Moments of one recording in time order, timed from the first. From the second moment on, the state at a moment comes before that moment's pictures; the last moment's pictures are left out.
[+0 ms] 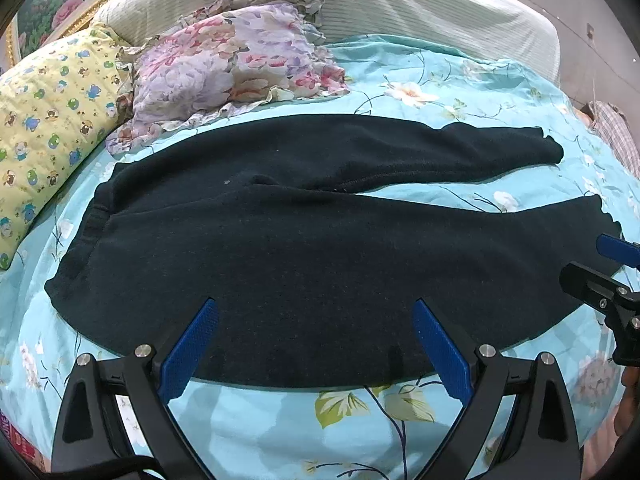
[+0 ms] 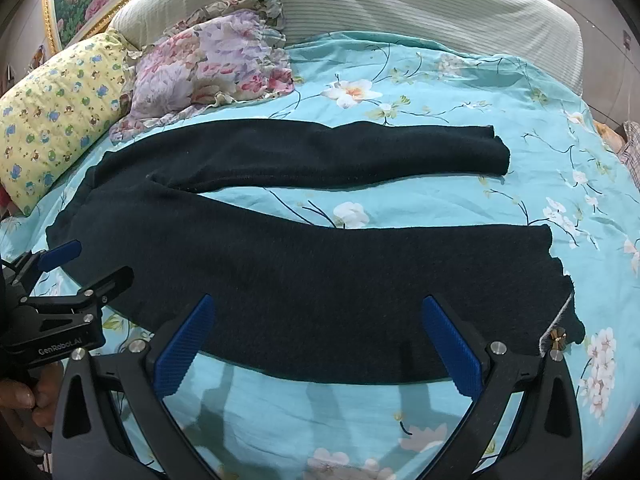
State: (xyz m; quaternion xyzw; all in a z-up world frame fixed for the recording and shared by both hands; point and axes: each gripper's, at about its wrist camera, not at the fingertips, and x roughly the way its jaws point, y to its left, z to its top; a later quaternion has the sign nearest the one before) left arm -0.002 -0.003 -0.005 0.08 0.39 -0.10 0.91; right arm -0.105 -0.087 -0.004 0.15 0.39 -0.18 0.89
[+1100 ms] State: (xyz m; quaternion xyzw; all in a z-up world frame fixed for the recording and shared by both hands) left arm 0.104 -0.052 0.032 0.16 0.40 -0.24 0.87; right arm -0.085 -0.200 0.026 0.22 0.38 -0.19 0.88
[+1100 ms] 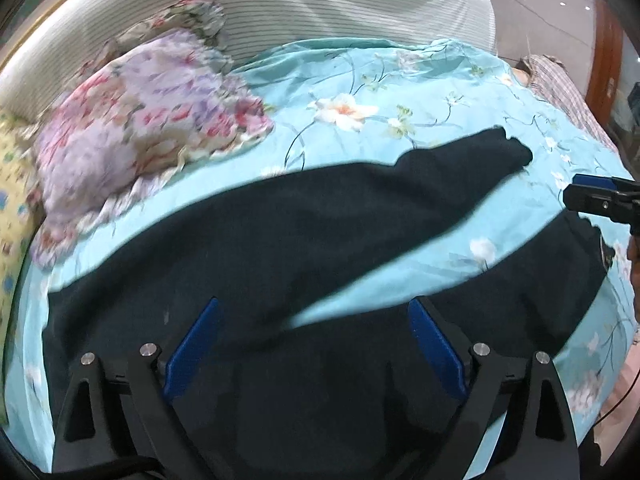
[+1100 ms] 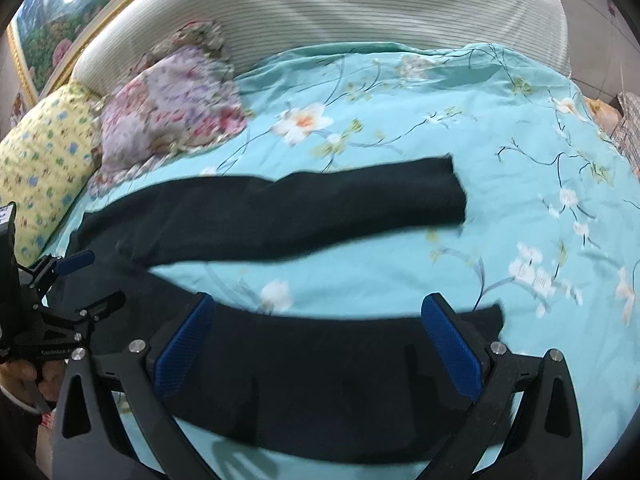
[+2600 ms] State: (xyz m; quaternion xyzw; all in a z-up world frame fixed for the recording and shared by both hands) left arm 0.148 -0.164 -0.007 0.19 0.48 -0.48 0.71; right arm -0.078 -0.340 0.022 0.26 0.37 -0.10 0.88
